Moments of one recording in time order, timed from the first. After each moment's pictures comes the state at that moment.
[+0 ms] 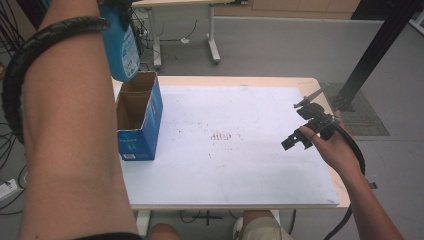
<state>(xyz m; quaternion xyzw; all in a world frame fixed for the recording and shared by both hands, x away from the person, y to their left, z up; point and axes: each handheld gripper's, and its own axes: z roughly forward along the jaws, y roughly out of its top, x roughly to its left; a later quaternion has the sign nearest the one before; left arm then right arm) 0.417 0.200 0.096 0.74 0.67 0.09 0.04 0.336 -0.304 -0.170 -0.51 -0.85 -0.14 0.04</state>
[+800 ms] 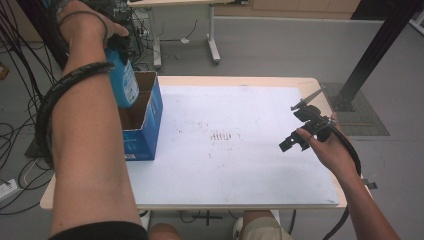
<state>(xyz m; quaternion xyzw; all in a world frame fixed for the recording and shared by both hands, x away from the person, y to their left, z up) 0.428 0.238 0.005 0.71 0.70 0.05 0.04 0.337 -0.300 -0.179 -0.50 -0.85 -0.14 0.04</state>
